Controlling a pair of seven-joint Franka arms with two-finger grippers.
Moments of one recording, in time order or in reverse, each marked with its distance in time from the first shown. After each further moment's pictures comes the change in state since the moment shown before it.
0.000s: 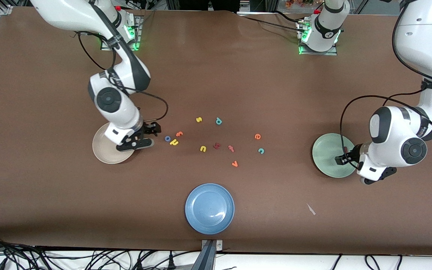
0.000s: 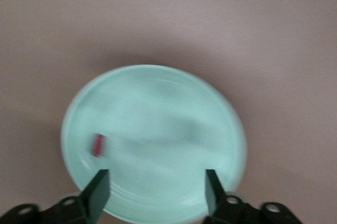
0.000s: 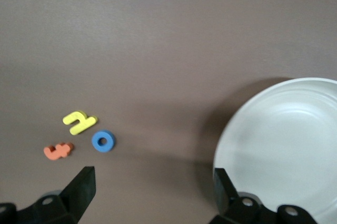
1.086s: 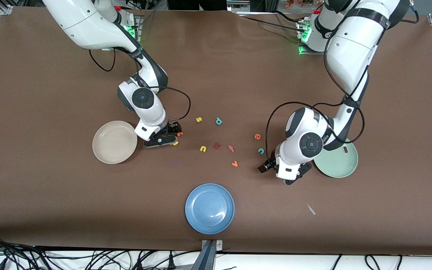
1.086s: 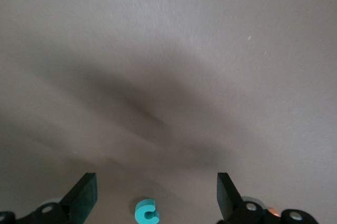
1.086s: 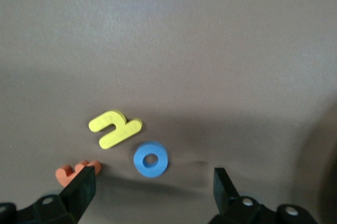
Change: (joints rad) left arm -0.299 0.212 -0.068 0.117 -0.079 0.235 -0.445; right arm 0.040 0.141 0.021 -0.057 -0.127 0.224 0.145
